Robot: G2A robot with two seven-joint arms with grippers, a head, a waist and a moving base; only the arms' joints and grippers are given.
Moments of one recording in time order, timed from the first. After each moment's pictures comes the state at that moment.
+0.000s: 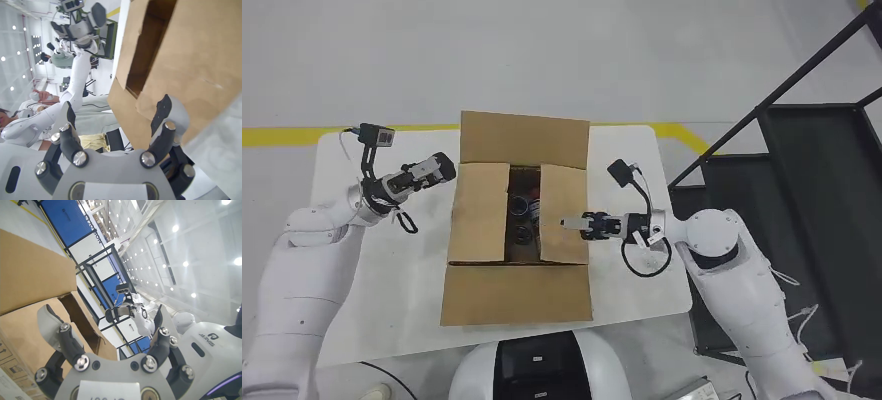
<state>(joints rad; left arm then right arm) 0.94 -1.05 -1.28 -1.14 -0.59 -0.69 -1.14 -1.36 -1.11 1.41 -1.84 0.01 0.03 1.09</state>
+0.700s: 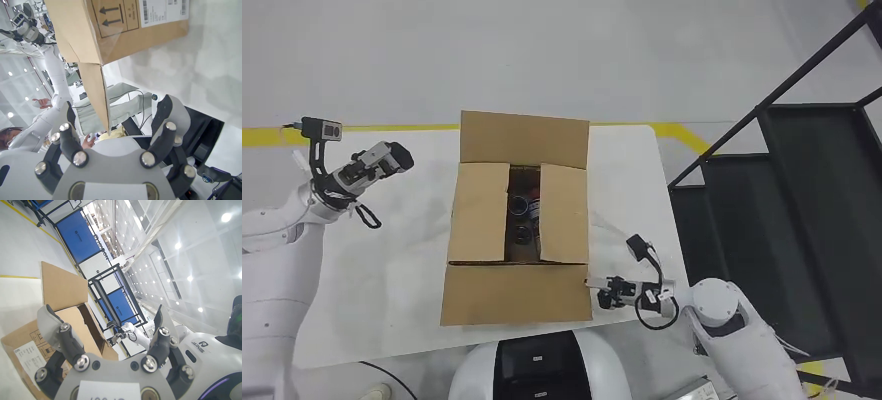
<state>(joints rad) 0.92 -1.00 -1.38 -1.06 -0.59 -0.67 -1.15 -1.71 -1.10 1.41 -1.74 0.11 -0.05 0.99</state>
